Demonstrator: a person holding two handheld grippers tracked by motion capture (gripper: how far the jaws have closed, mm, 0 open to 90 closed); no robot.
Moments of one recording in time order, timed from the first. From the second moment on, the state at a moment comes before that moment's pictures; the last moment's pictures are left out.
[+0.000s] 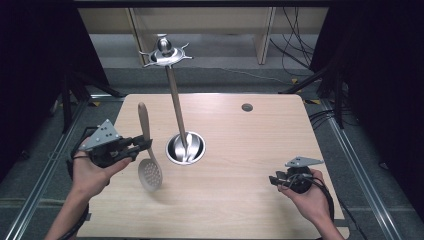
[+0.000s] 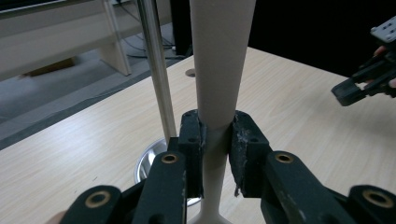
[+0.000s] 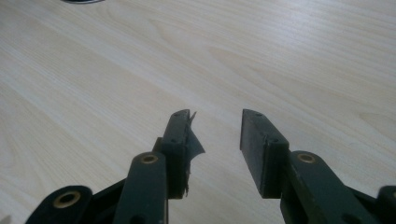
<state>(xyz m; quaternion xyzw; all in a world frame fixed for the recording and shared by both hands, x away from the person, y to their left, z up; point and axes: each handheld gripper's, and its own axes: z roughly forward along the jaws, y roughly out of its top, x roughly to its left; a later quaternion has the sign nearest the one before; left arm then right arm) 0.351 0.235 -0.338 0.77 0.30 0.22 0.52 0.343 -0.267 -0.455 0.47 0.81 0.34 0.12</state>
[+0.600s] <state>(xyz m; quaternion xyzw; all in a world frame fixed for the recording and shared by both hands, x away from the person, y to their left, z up) 0.374 0.245 -0.325 0.79 0.26 0.20 0.51 0.344 -0.269 -0.456 0.46 0.81 0.34 0.14</state>
